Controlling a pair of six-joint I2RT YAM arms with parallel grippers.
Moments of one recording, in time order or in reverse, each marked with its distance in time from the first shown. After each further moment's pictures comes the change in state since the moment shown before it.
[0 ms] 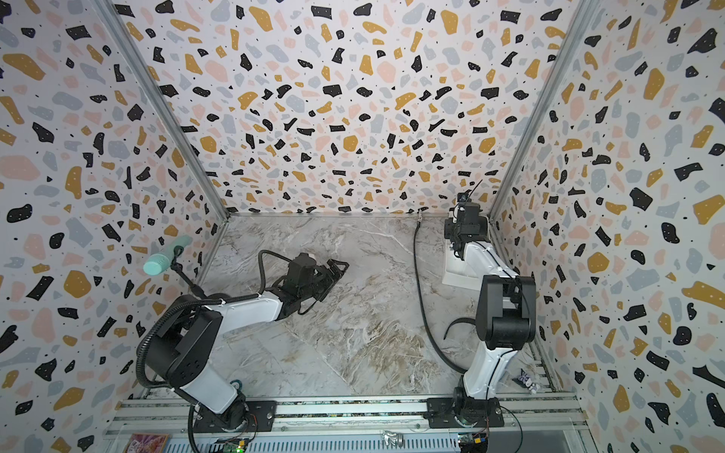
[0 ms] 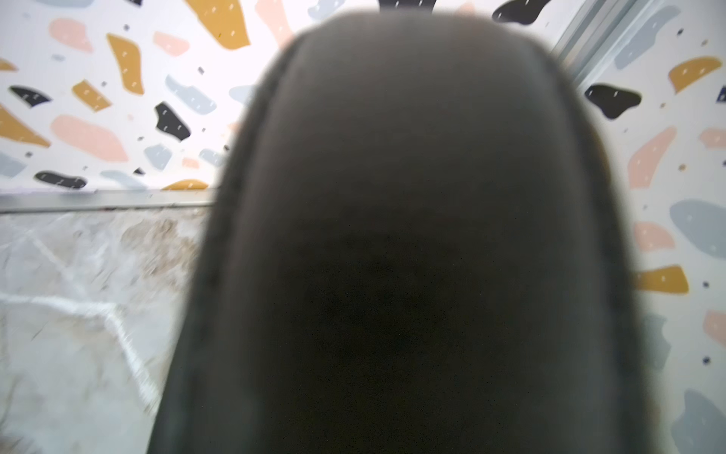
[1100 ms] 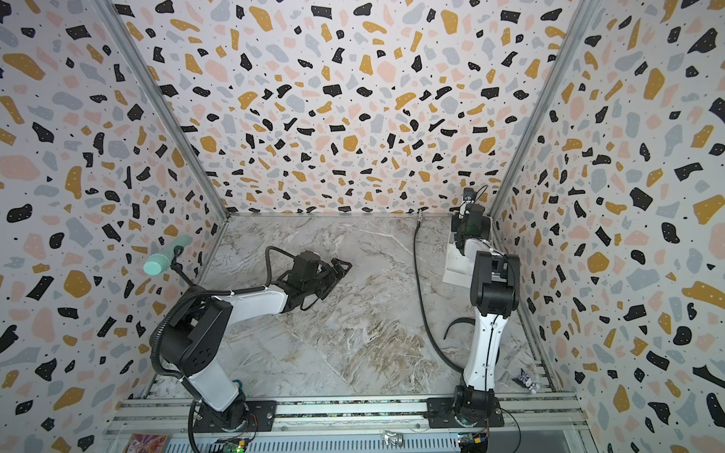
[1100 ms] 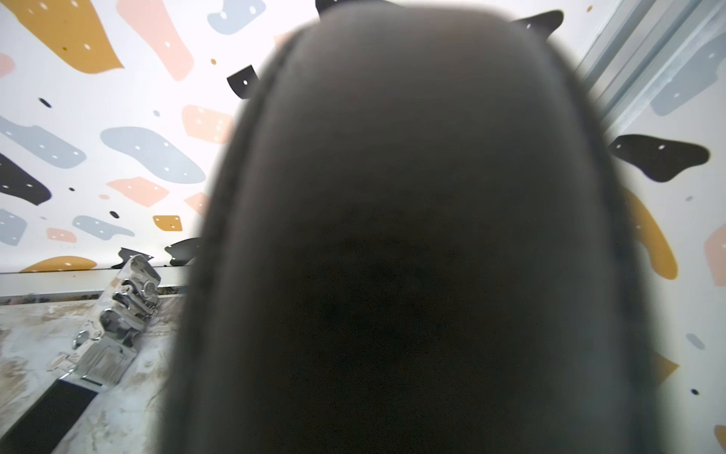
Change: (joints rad) left arm 0.011 0.086 0.075 -0.053 0.039 0.032; right arm -0.076 0.366 0.186 0.330 -0.061 -0.065
